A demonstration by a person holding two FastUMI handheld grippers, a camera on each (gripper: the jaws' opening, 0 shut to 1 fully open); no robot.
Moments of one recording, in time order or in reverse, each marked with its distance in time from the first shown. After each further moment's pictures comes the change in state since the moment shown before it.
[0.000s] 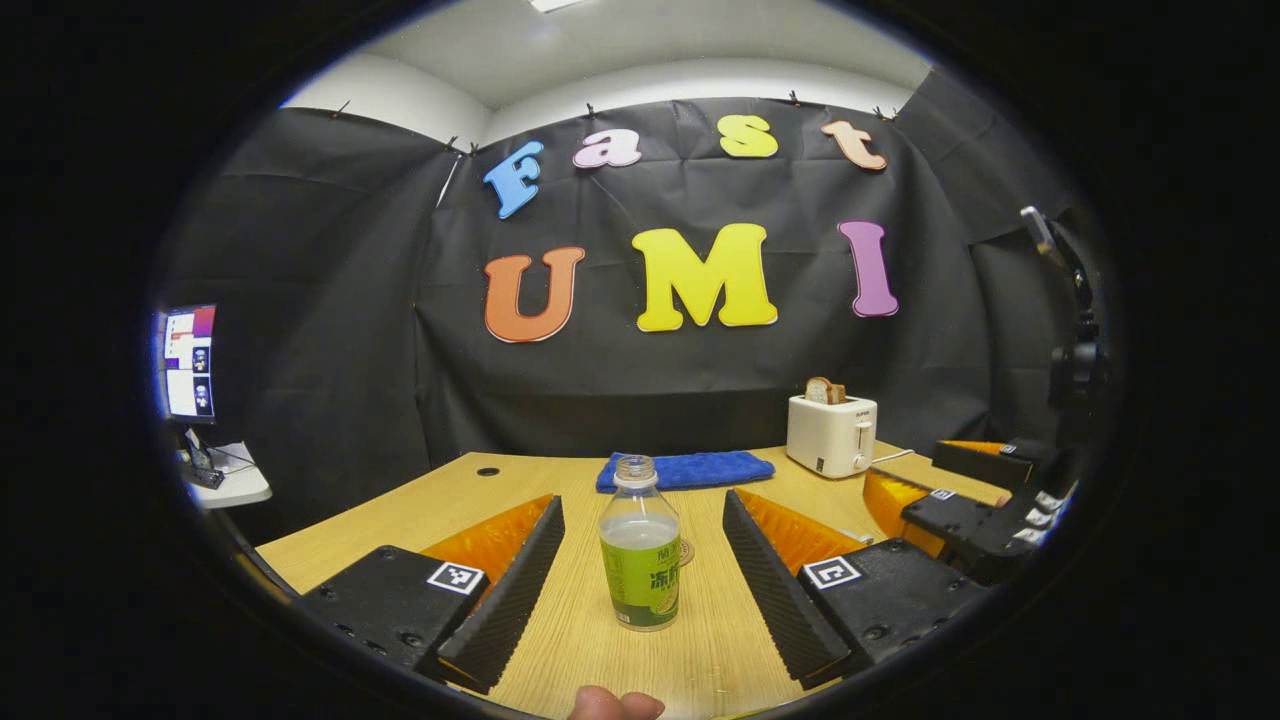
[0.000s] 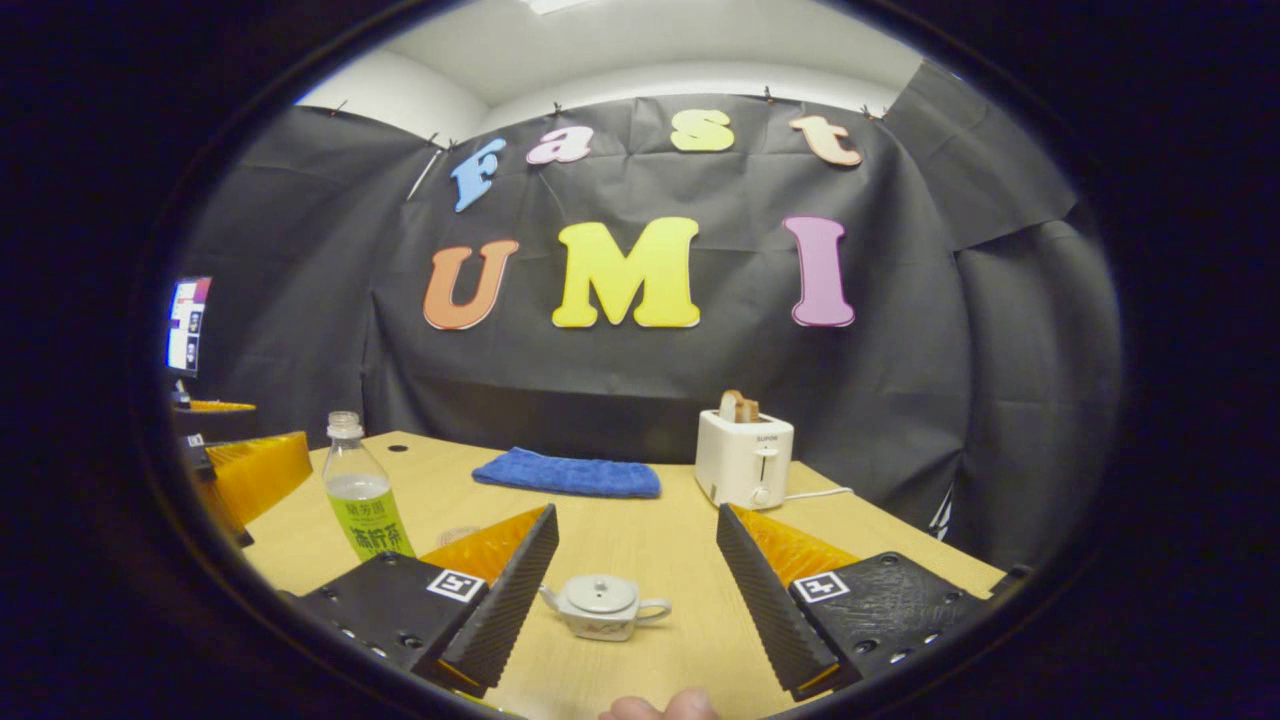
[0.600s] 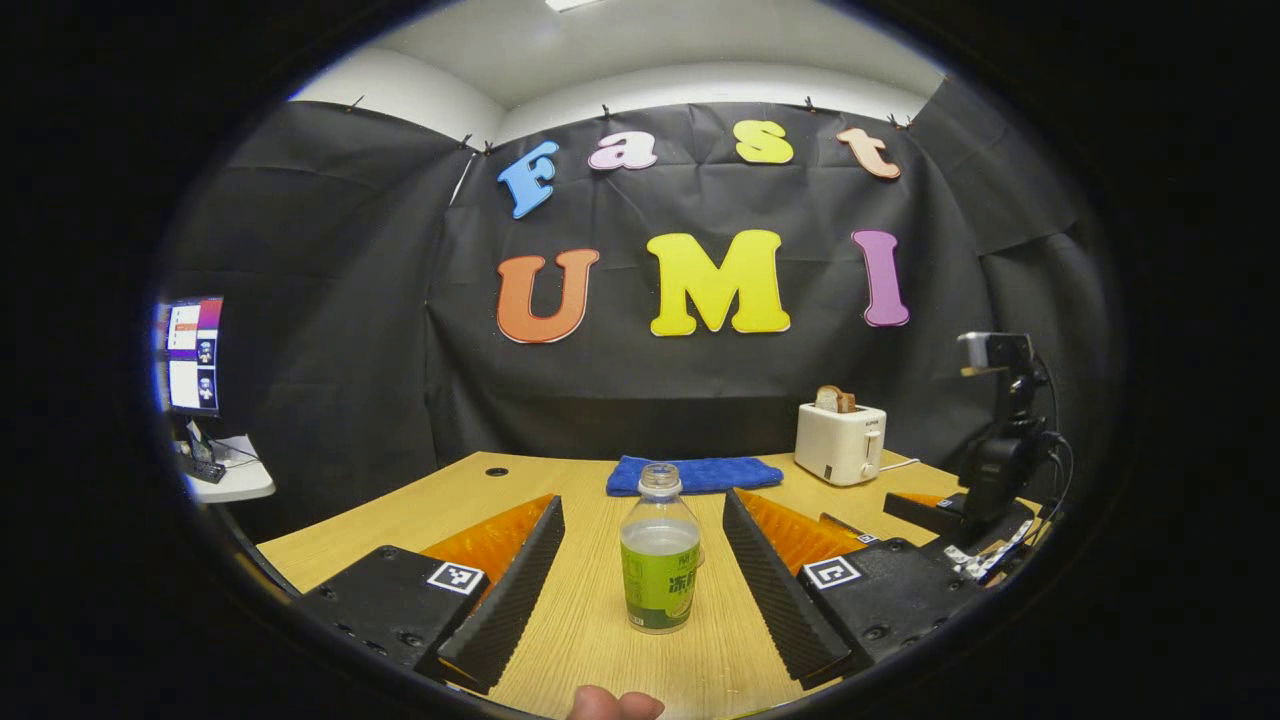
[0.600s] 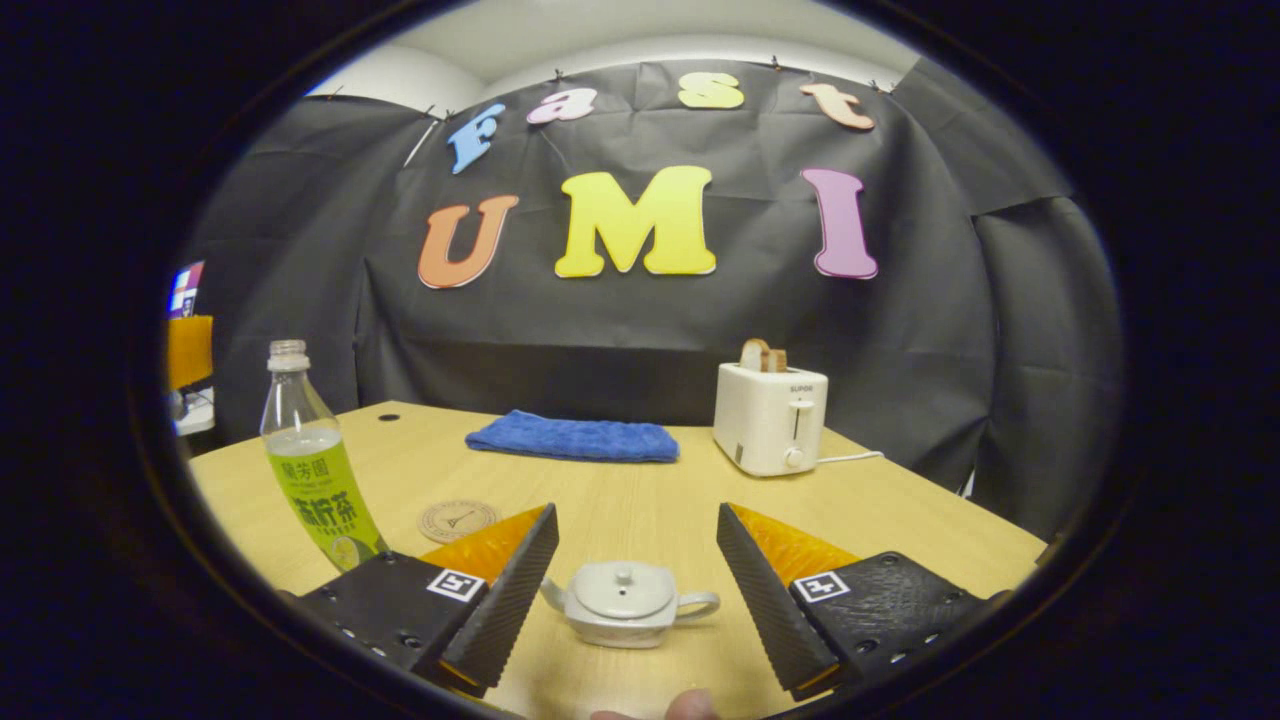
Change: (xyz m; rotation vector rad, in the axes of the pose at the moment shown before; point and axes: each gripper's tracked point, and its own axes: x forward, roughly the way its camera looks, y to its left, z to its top) left arm -0.002 0.018 0.006 -0.025 -0.007 0.027; right arm 0.059 0.020 -0.056 0.012 0.106 0.003
